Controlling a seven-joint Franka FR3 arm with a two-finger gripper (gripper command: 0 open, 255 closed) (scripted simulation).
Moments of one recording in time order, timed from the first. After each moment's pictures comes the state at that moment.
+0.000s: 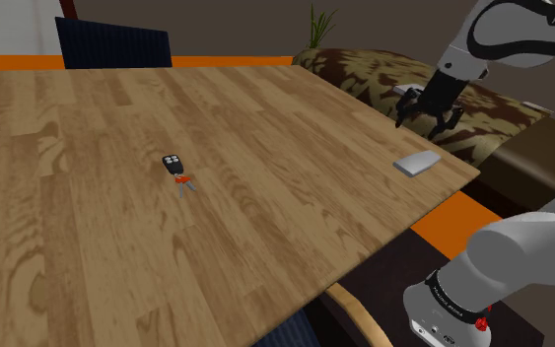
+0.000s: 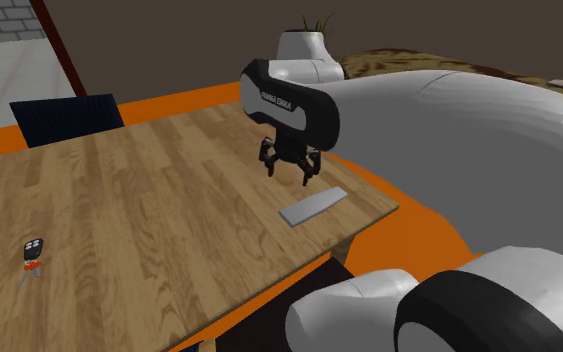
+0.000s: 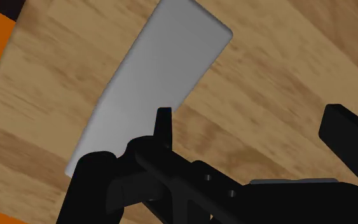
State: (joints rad) arm -0.30 -0.73 -0.01 -2.46 0.05 1.75 0.65
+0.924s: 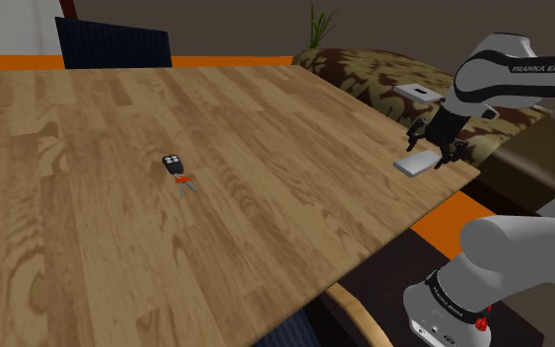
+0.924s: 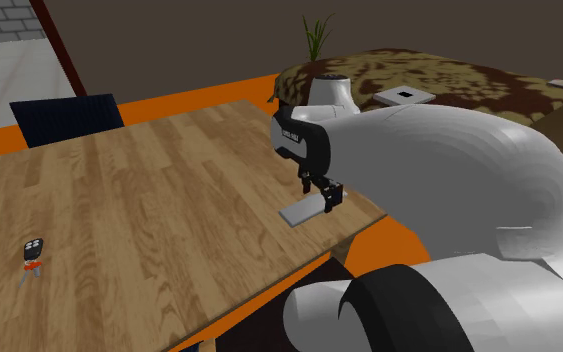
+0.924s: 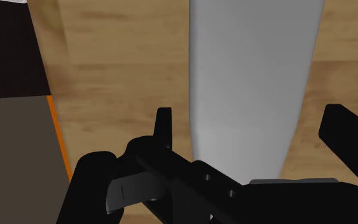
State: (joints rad) arm -0.54 -0.73 0.01 -2.67 0.01 1.92 1.07
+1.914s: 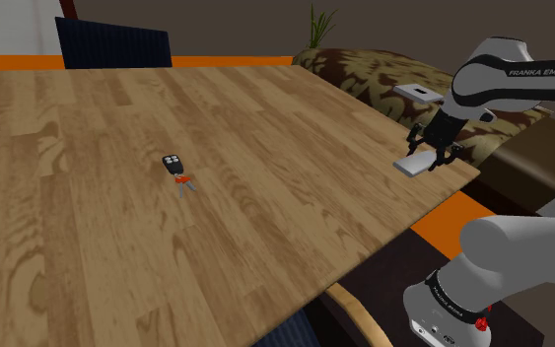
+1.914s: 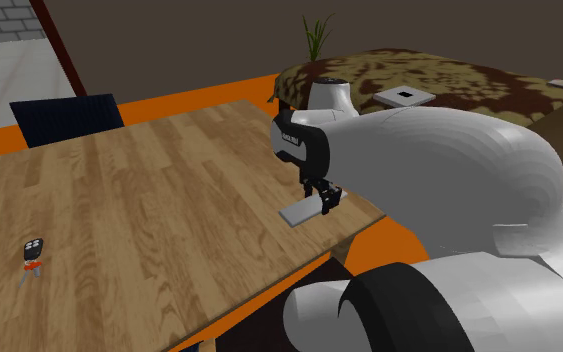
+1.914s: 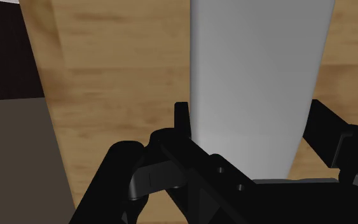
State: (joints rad) arm -0.54 -0.73 0.01 -2.69 0.01 1.95 1.07
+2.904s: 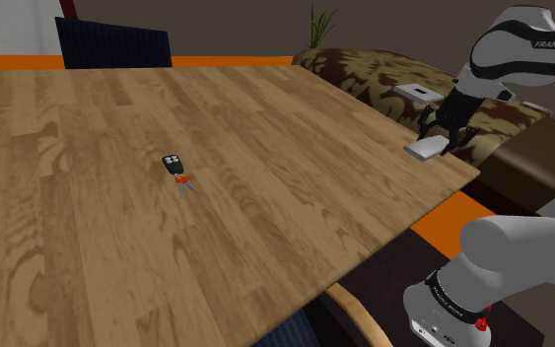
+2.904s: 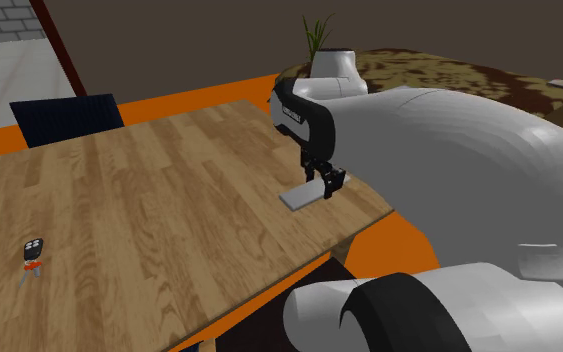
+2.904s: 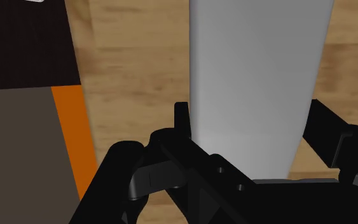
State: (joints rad) arm -0.54 -0.75 0.01 -2.55 0.01 1.79 1.07
